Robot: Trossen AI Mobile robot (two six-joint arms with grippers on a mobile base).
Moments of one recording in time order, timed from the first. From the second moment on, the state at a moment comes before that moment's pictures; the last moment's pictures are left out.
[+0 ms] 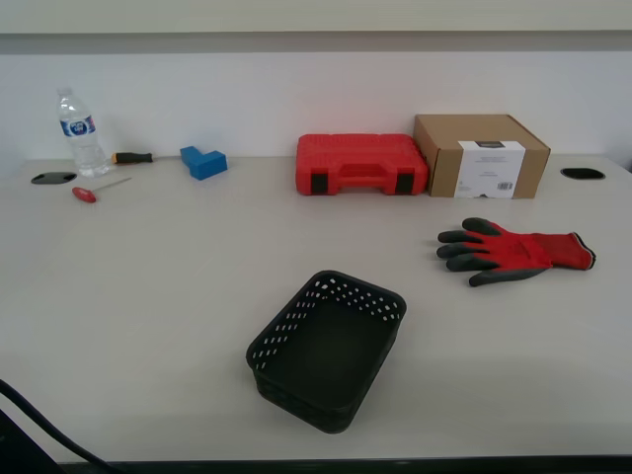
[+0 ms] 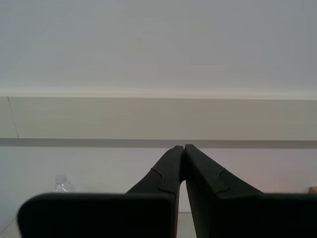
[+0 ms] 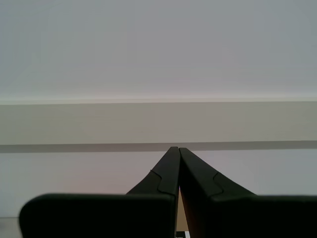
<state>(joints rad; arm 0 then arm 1) 0.00 1.05 0.52 0.62 -0.01 0.00 0.00 1.05 0.52 0.62 -0.01 0.00</state>
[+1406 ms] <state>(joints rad) 0.00 1.05 0.52 0.62 -0.01 0.00 0.00 1.05 0.52 0.61 -0.01 0.00</state>
